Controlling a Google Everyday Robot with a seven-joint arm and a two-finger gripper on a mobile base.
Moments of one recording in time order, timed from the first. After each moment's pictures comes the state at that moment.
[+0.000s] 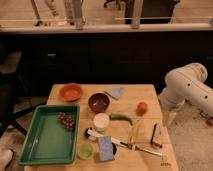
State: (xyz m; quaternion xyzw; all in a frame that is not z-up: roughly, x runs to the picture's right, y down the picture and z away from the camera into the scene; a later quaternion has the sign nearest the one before) arm 0.285 0.111 0.684 -0.28 0.02 0.02 0.96
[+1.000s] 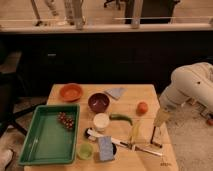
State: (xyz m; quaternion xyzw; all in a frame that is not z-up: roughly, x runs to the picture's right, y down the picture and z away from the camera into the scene) arm 0.249 0.110 0.650 -0.28 0.01 0.23 0.93
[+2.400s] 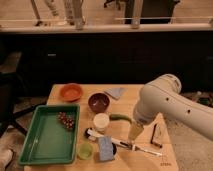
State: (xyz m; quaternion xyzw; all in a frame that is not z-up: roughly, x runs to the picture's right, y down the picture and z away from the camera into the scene) arm 0.136 0.156 0.633 -0.30 -0.01 0.20 0.93
